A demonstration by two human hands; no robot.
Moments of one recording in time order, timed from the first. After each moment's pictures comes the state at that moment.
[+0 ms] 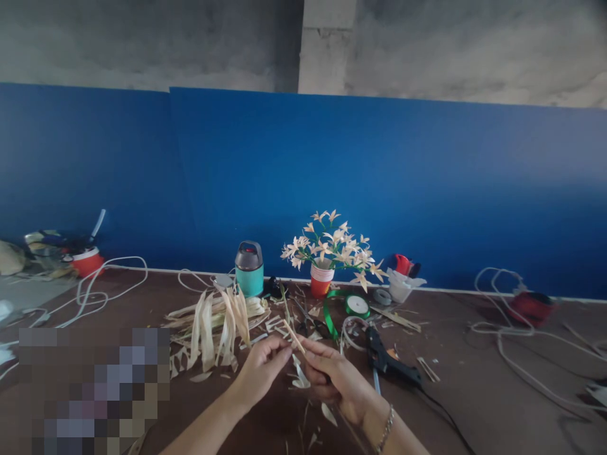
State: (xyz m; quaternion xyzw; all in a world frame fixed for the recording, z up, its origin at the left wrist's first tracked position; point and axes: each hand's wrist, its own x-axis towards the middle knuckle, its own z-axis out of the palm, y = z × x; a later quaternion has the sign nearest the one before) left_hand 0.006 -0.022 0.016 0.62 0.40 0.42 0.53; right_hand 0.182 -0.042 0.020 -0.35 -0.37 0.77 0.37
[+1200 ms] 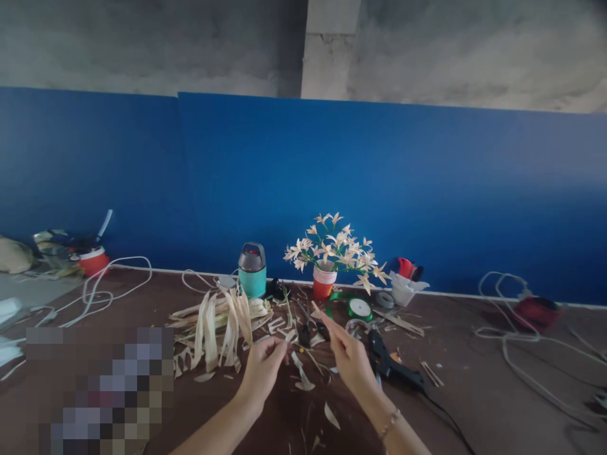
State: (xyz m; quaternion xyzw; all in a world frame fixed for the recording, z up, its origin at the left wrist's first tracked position) left_hand 0.016 -0.024 0.008 0.53 0.51 0.49 0.47; right_hand 0.202 -0.024 0.015 -0.55 -0.67 0.24 0.43
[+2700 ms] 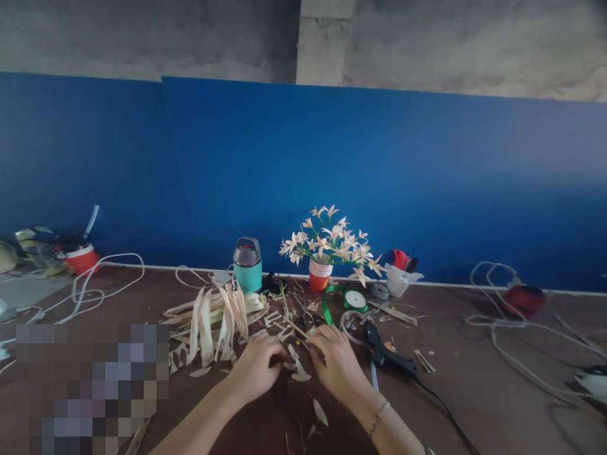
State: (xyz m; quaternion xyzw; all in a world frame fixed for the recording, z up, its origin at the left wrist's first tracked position) left_hand -0.007 -0.013 0.003 0.84 0.43 0.26 0.22; right_hand 0.193 -0.035 0.009 -0.55 -0.80 0.05 0.26
